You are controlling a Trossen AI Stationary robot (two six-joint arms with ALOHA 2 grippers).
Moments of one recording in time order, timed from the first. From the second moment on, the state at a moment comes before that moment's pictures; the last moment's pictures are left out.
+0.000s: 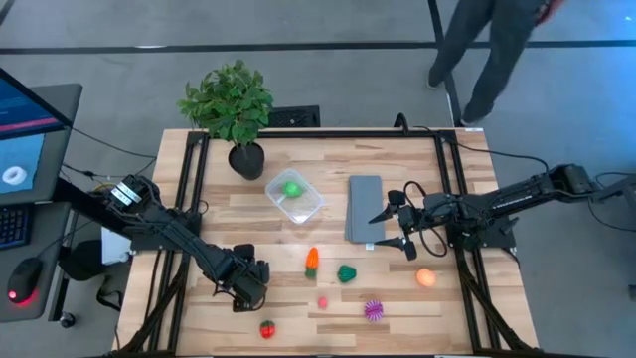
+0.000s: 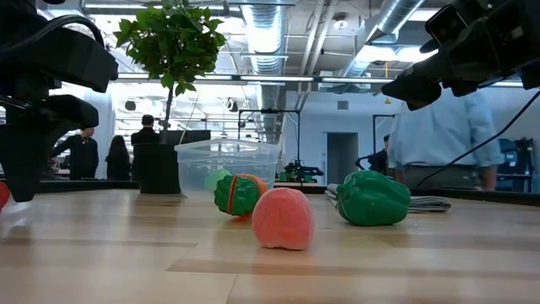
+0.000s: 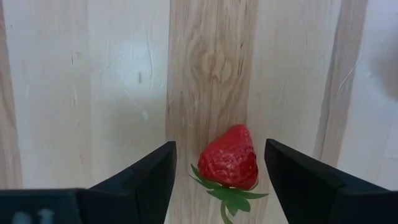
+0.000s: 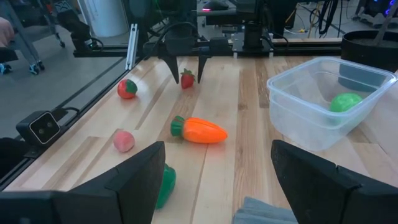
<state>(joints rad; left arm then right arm) -0.62 1.64 0.89 -0.65 -0.08 -0.70 0.12 0.92 0.21 0.45 -0.11 0.00</state>
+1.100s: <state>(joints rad) -0.62 1.64 0.89 -0.66 -0.08 -0.73 0.12 0.92 0.21 0.45 -0.11 0.00</state>
